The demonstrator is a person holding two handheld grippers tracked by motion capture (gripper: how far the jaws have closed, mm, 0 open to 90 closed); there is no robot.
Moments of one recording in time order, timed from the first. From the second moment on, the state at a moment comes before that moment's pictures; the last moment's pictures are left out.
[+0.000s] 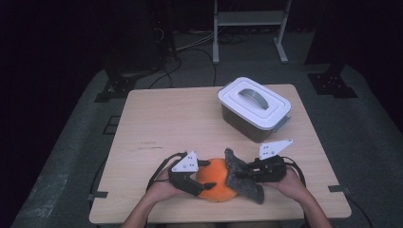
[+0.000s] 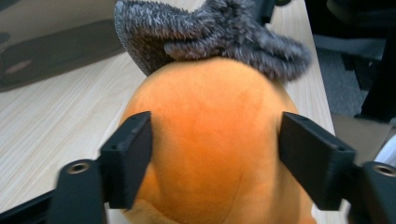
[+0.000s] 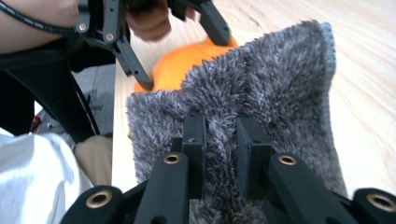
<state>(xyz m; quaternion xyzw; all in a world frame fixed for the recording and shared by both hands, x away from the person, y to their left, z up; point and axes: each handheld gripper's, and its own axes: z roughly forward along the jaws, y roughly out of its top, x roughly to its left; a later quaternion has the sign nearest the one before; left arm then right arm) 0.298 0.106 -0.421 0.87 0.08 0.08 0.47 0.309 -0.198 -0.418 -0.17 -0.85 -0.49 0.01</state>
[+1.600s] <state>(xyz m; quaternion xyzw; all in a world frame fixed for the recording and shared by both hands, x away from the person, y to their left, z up) 0.313 0.116 -0.428 0.86 0.15 0.05 0.49 0.301 -0.191 -0.410 -0.15 -0.86 -0.50 -0.01</state>
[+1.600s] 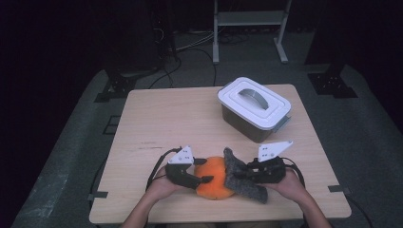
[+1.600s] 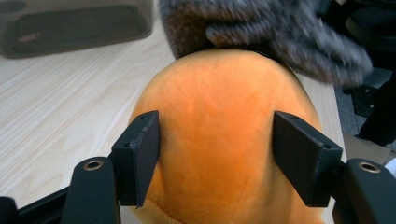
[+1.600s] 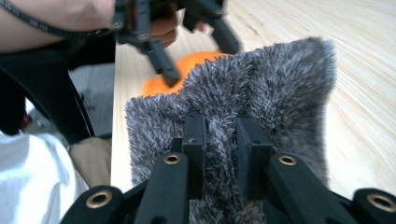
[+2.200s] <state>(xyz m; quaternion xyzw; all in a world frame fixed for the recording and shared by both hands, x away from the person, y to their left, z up) 0.308 0.114 -0.419 0.85 0.13 0.05 0.51 0.306 -0.198 -0.407 -0.18 -0.85 -0.50 -0.05</state>
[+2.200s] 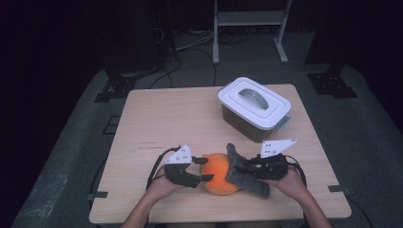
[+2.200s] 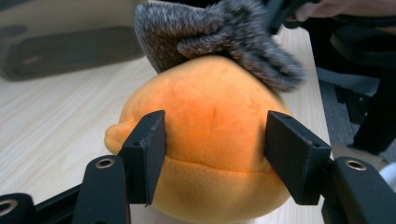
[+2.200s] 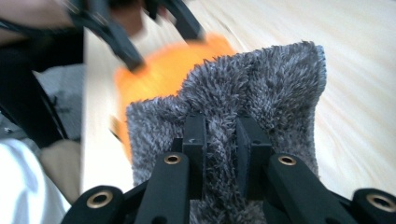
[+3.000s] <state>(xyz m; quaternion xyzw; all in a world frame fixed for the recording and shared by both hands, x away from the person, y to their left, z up) 0.309 0.105 -0.415 0.83 0.15 0.05 0.54 0.290 -0.172 -0.402 -0.13 -0.86 -0.49 -0.09</state>
